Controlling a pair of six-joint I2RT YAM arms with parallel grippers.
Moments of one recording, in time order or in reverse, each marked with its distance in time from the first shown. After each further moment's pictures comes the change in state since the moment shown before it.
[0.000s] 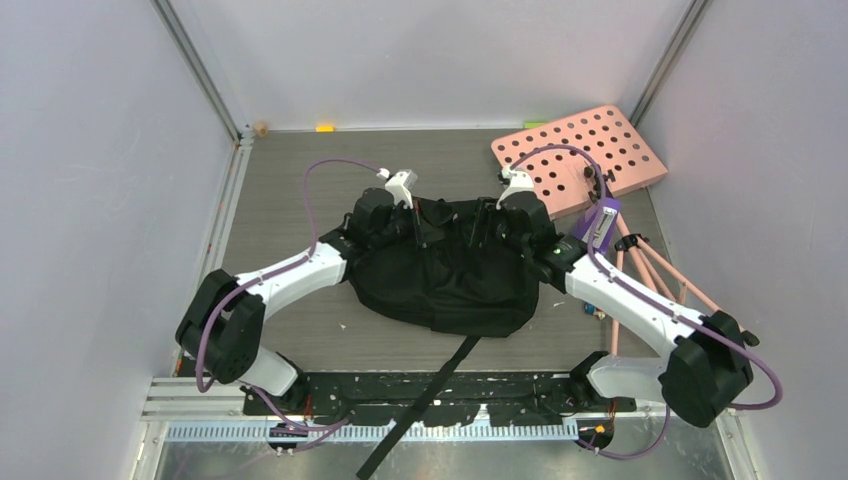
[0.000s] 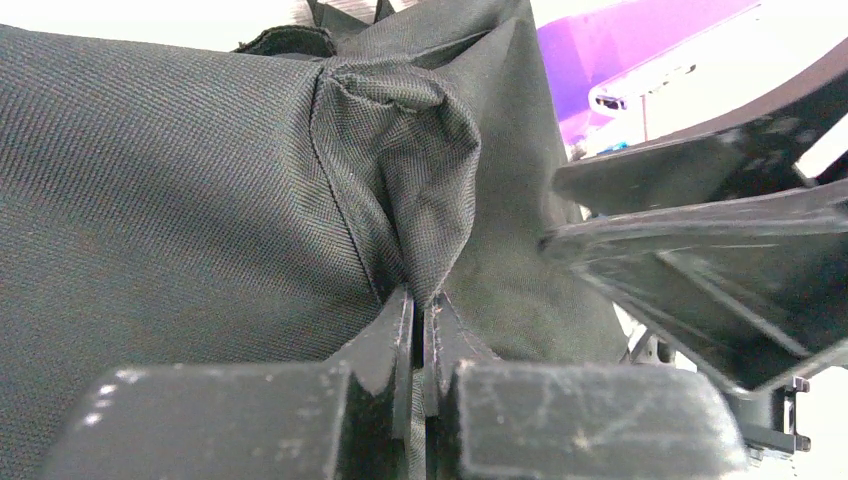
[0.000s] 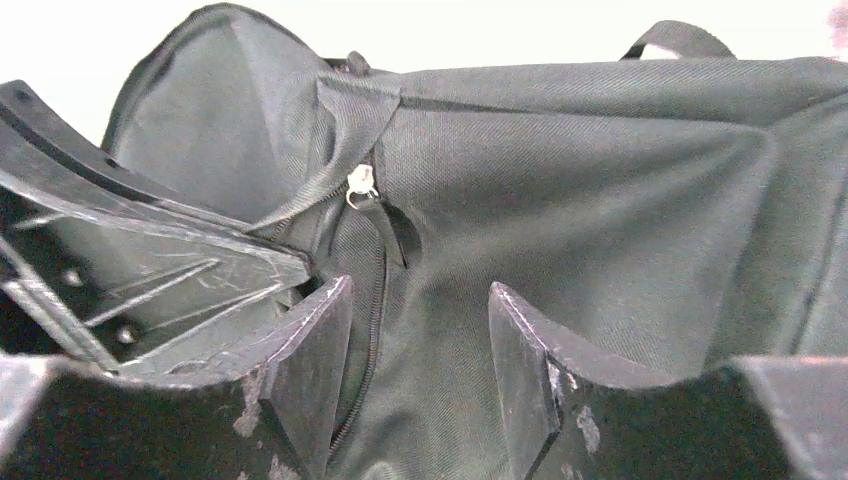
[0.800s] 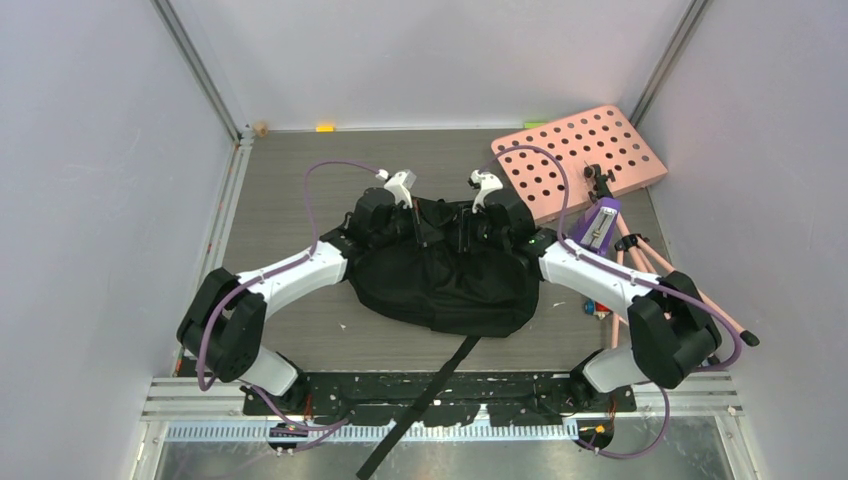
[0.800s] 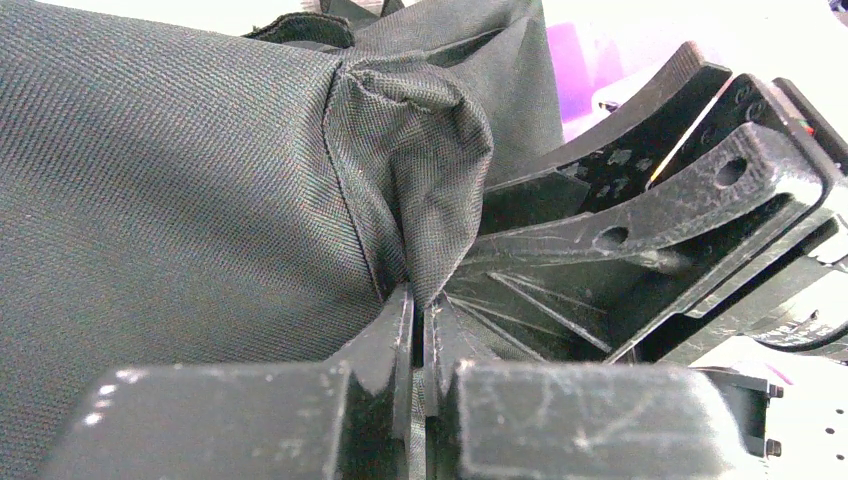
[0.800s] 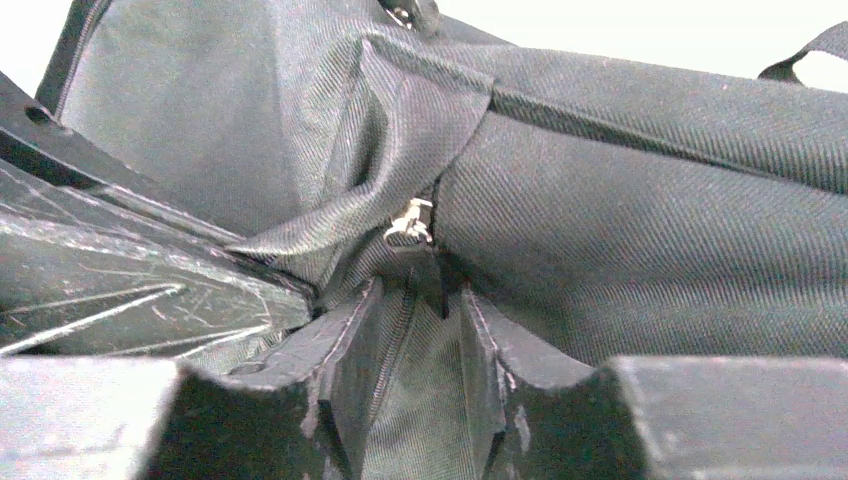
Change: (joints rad) left arm 0.002 0.011 0.008 -0.021 -0.004 -0.046; right arm -0.023 0.237 0.019 0.135 -0.206 -0.127
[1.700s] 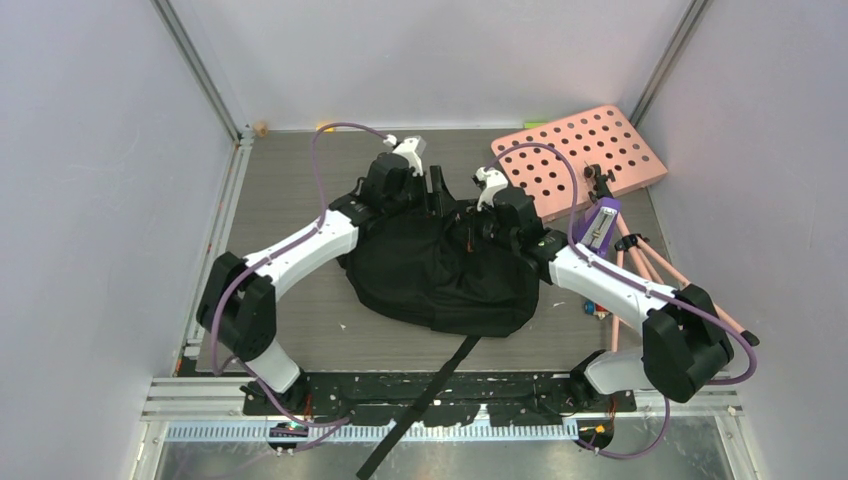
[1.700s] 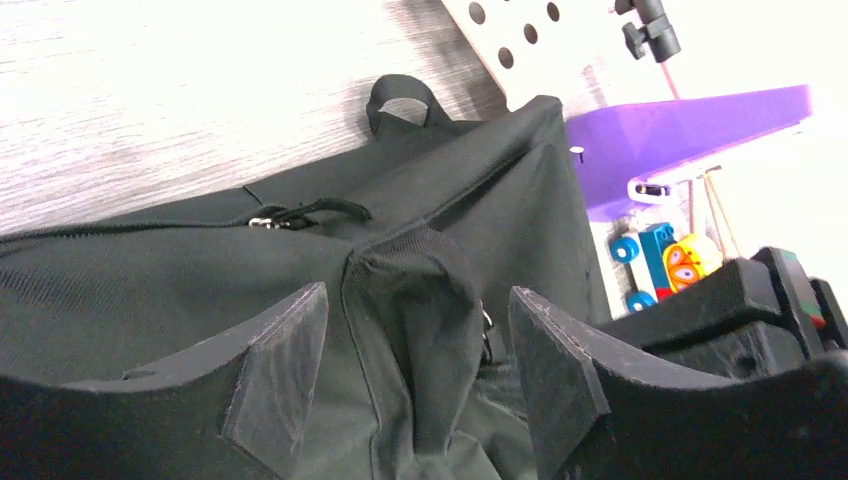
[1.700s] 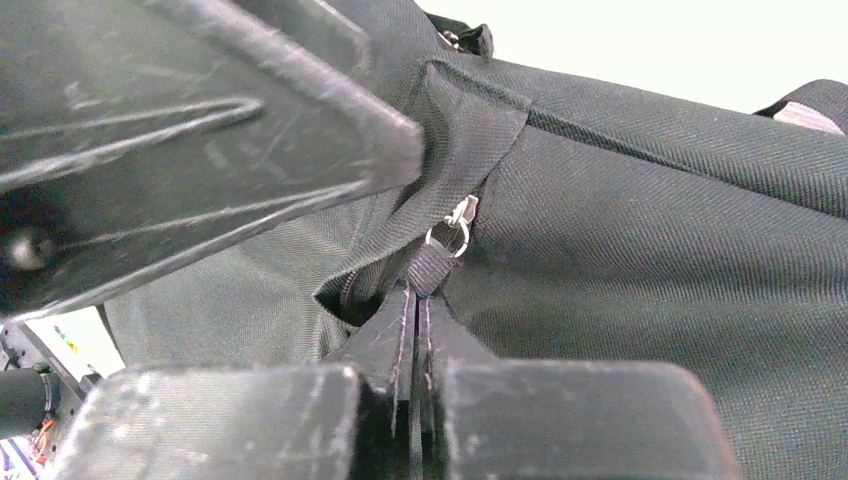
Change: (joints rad) left arm 0.013 0.100 0.312 -0.230 -0.131 0.115; right arm -0.002 -0.076 -0.007 0.014 -0.036 -0.042
